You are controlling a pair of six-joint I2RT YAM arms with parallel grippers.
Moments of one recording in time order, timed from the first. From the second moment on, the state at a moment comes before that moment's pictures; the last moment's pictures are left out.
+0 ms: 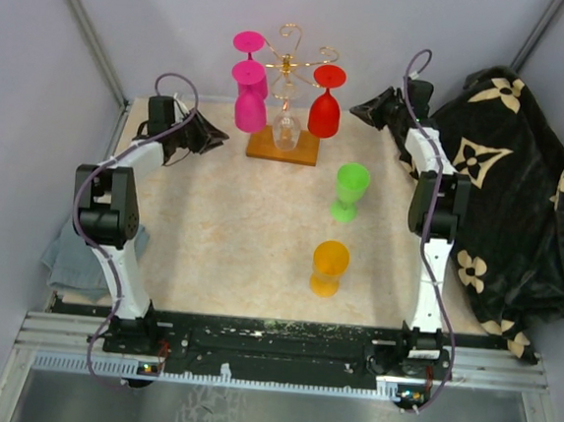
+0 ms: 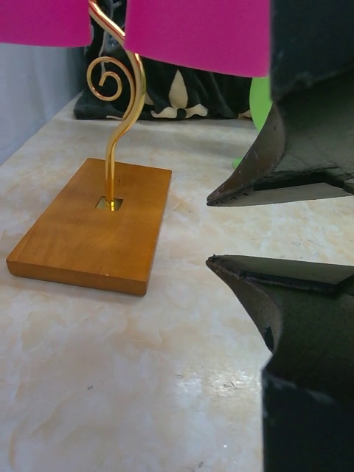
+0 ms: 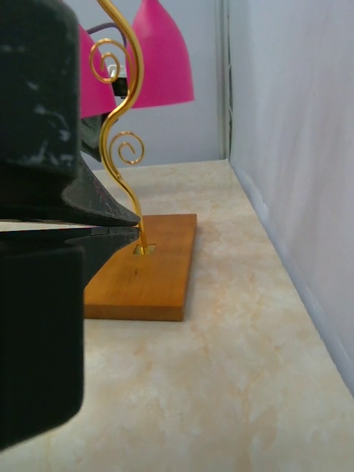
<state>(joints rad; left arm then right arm) -0.02 1.96 1.40 0.03 0.52 -0.77 0.03 2.42 2.15 -0.15 -0.64 0.95</state>
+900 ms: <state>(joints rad) -0.06 2.24 1.56 0.20 0.48 -0.92 0.06 2.74 2.28 0.19 -0.68 1.10</state>
